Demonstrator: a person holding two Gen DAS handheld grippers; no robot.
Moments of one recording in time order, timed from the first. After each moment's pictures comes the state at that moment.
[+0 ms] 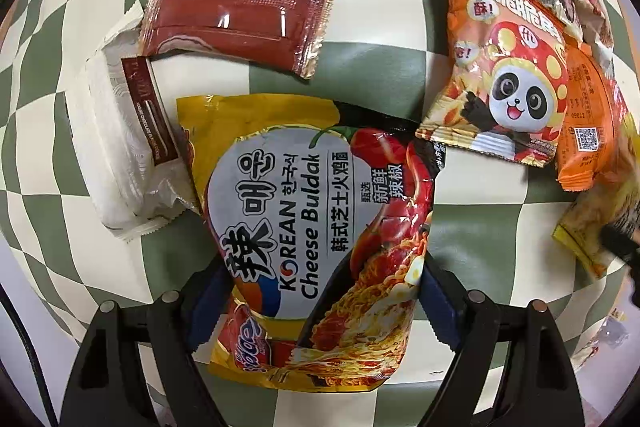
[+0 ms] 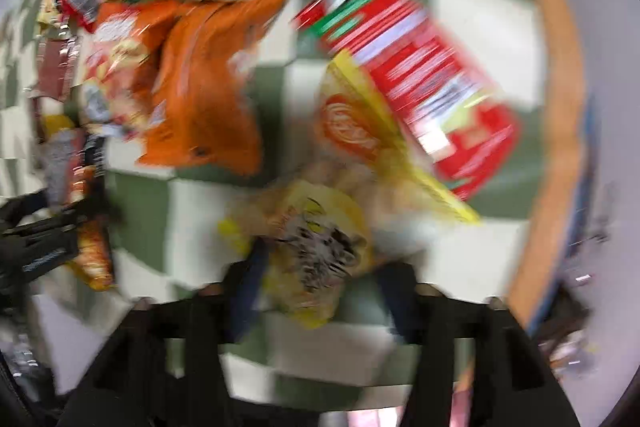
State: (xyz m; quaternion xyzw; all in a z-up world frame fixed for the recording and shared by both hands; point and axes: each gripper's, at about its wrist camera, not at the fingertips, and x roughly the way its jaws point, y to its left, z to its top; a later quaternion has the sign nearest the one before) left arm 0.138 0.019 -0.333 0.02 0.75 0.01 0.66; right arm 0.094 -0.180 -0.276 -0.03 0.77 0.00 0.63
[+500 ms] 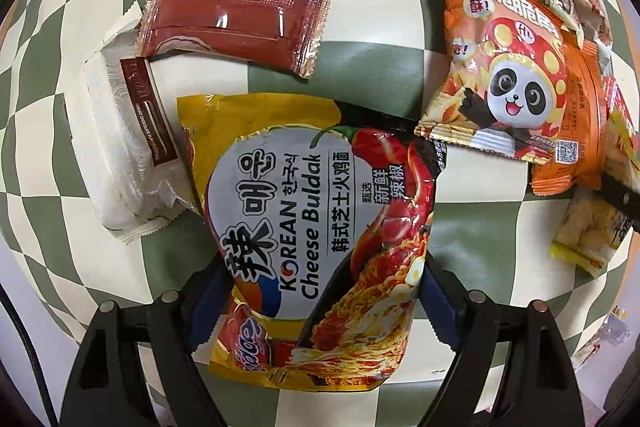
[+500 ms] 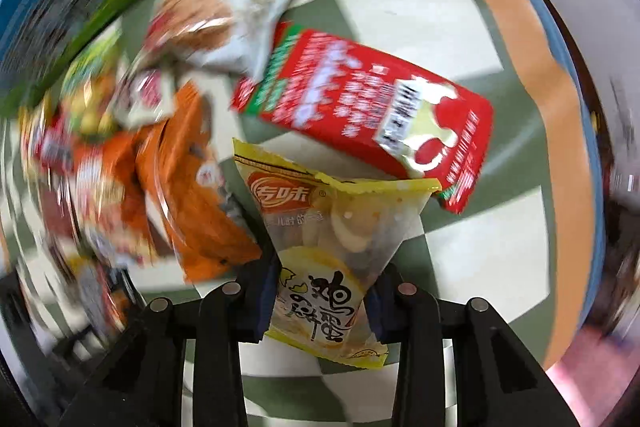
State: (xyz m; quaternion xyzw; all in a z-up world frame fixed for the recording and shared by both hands) left arm 0.142 0.004 -0.327 0.02 0.75 0.01 0.66; right arm 0.112 -0.204 -0.300 0.16 0.71 -0.09 0.68
